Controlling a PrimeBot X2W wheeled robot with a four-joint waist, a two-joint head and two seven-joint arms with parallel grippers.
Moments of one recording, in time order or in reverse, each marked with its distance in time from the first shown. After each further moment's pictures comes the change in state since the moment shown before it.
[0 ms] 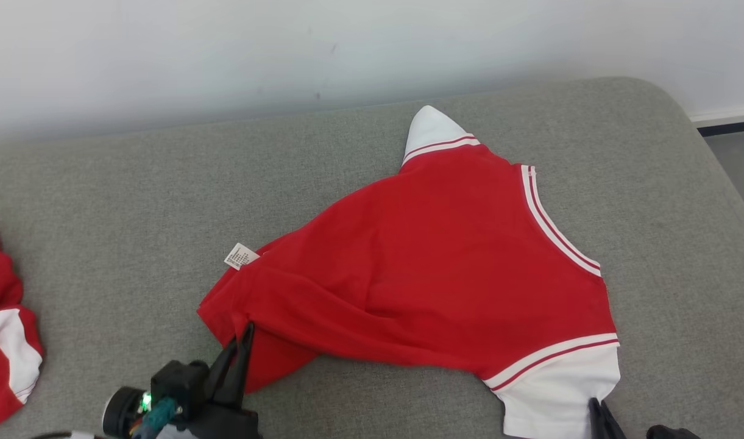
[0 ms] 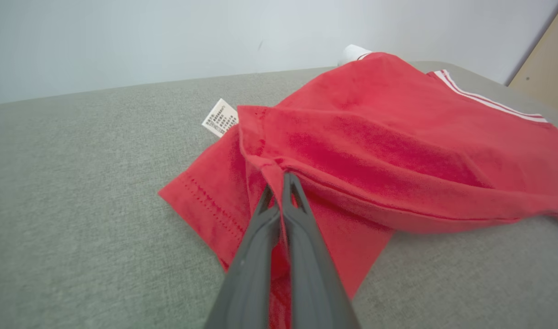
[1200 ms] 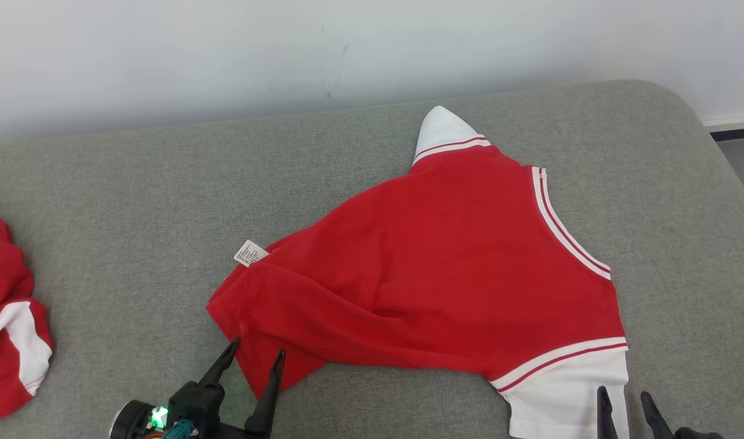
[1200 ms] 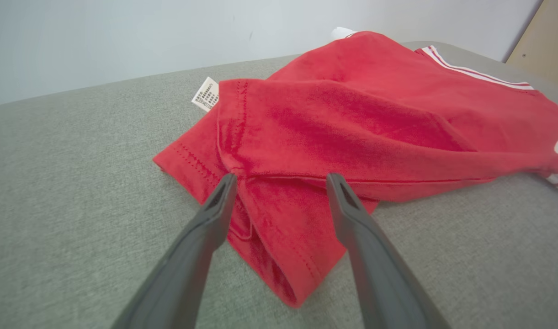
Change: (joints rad) left arm 0.084 0.006 -0.011 -0.080 0.072 0.000 0.000; right arm 0.083 0.000 -0.064 -0.202 -0.052 0.000 0.000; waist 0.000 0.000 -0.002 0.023
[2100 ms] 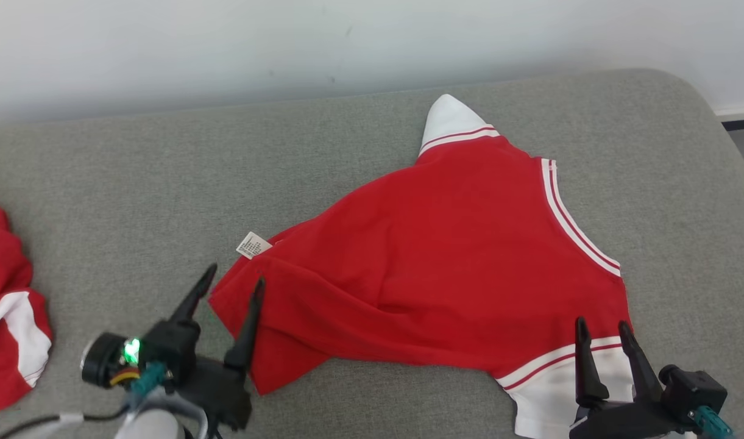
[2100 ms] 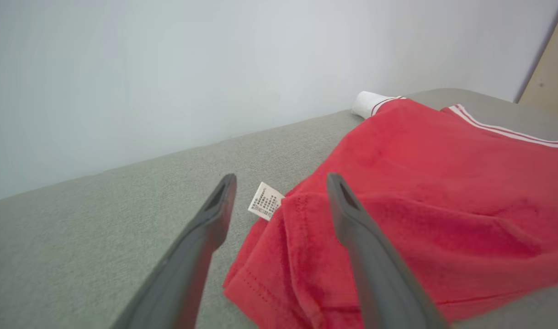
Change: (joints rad) left arm -0.178 0.046 0.028 -0.015 -0.009 0.000 0.000; right arm -0.141 0.001 0.075 -0.035 0.064 0.000 0.000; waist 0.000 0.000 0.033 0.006
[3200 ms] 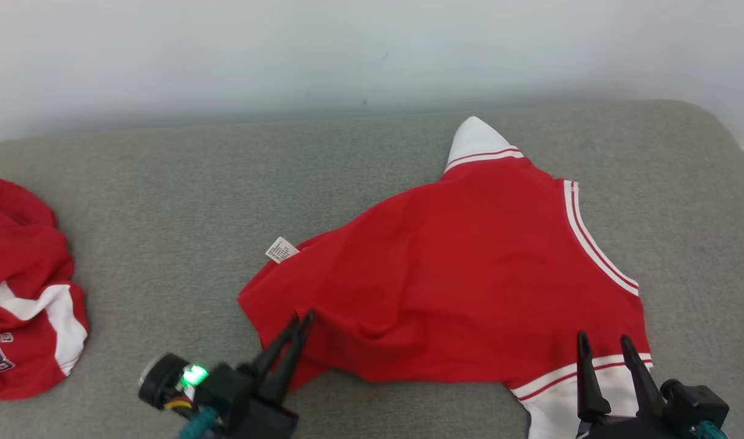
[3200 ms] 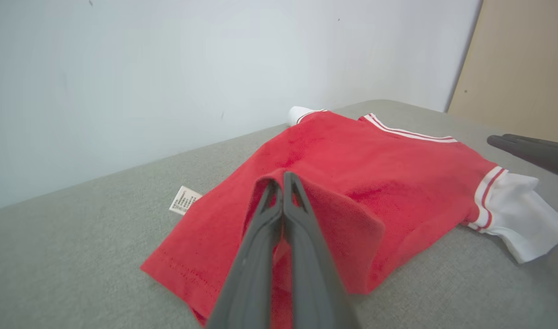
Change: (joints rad) left arm 0.142 0.015 -0.173 -0.210 -0.004 0.000 0.000; right arm 0.060 -0.001 0.000 -0.035 -0.007 0.000 0.000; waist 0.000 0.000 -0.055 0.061
